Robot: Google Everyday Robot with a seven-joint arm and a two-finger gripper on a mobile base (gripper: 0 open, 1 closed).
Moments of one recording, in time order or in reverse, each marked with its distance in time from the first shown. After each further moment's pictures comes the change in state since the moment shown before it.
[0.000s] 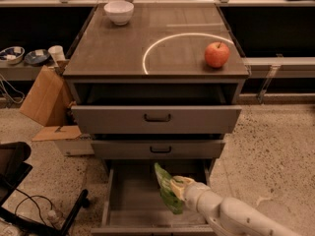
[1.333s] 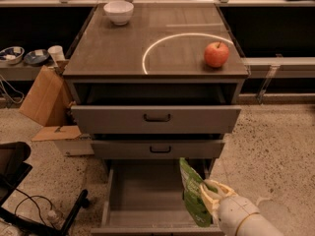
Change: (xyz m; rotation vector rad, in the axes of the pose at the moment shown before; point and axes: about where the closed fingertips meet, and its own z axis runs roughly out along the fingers) arm -0.111 0.033 -0.191 0.195 -0.077 -0.047
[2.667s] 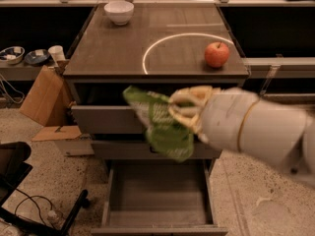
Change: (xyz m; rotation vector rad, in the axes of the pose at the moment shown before) arm -0.299 0.080 -0.036 -0.238 -0.160 -0.712
